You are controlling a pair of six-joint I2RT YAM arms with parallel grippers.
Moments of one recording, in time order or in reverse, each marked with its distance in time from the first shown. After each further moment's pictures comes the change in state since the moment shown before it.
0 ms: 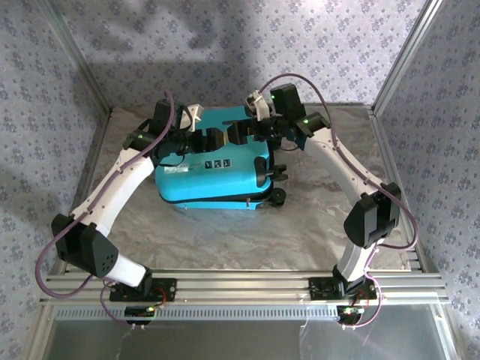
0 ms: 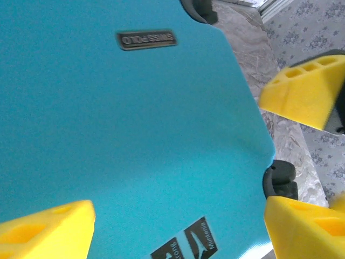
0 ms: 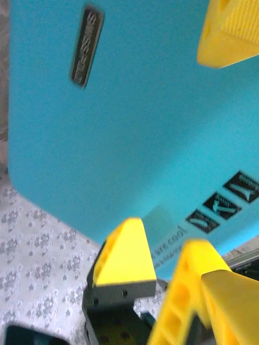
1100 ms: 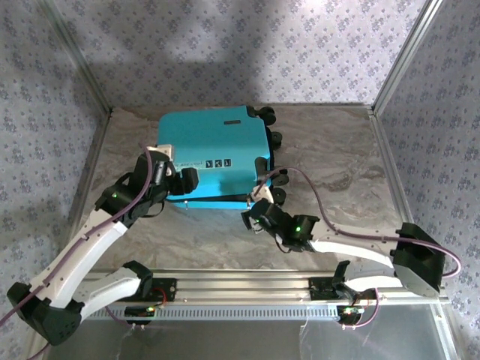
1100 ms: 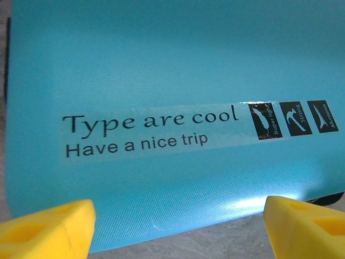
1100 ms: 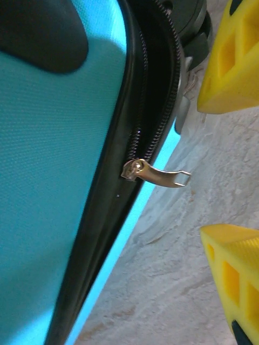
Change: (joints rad) left arm -0.144 -0.518 -0.438 -0.072 -0.500 -0.067; right arm 0.604 -0.483 -1.068 0.486 1.026 0.231
